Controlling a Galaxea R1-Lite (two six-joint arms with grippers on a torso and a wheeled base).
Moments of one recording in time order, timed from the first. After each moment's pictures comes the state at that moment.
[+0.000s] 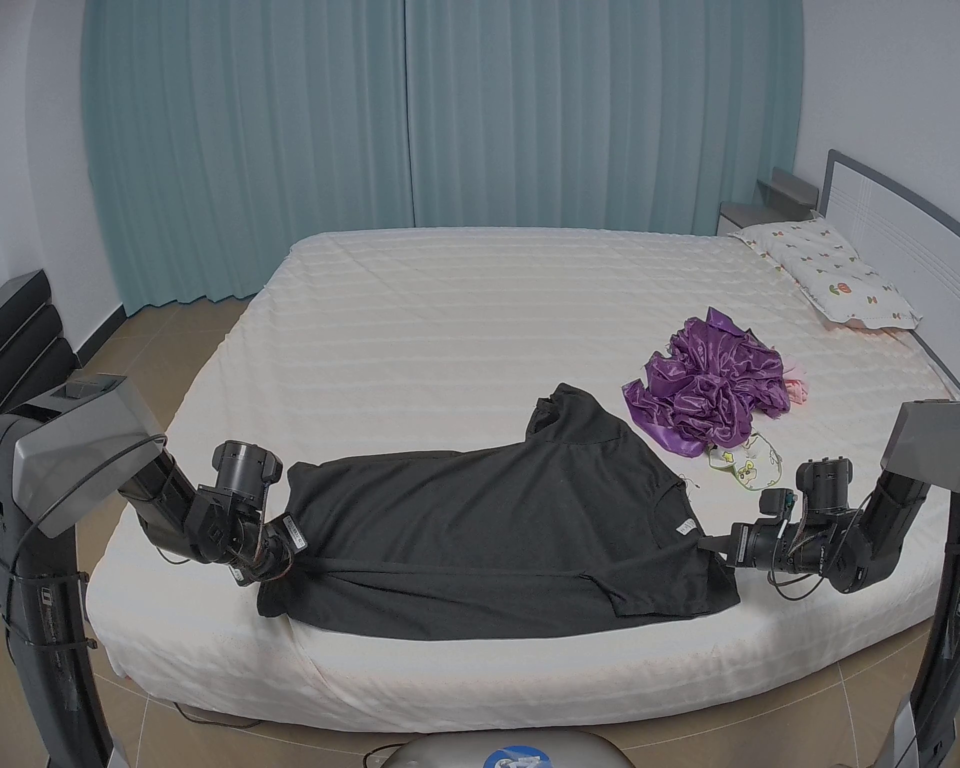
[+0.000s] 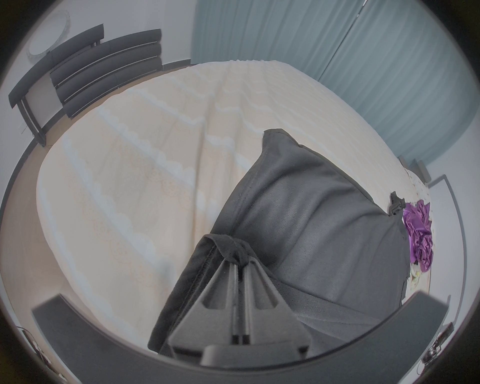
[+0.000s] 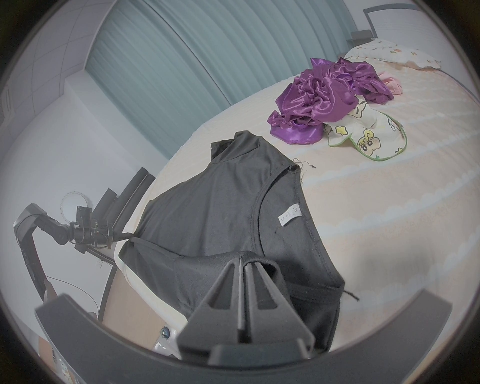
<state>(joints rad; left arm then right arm) -0.13 2.28 -0.96 -0.35 0.10 -0.71 0.01 2.26 -0.62 -0.99 0.49 0.24</state>
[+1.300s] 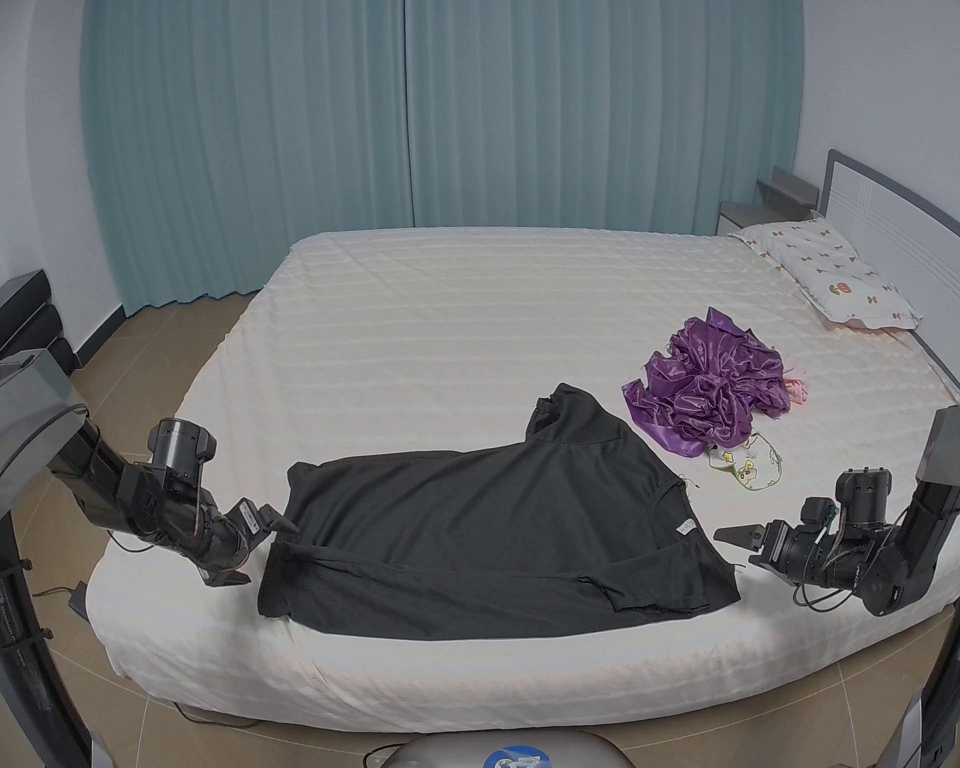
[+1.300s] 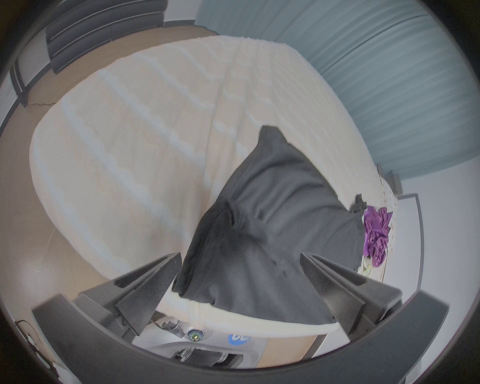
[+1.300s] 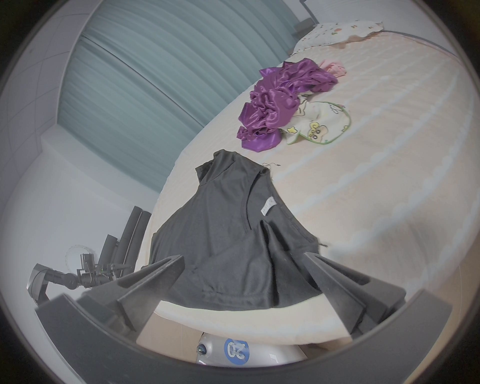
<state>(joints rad) 0.01 2.09 -0.86 -0.19 -0.28 -0.70 -0.05 2.12 -0.36 -1.14 0.45 0.52</state>
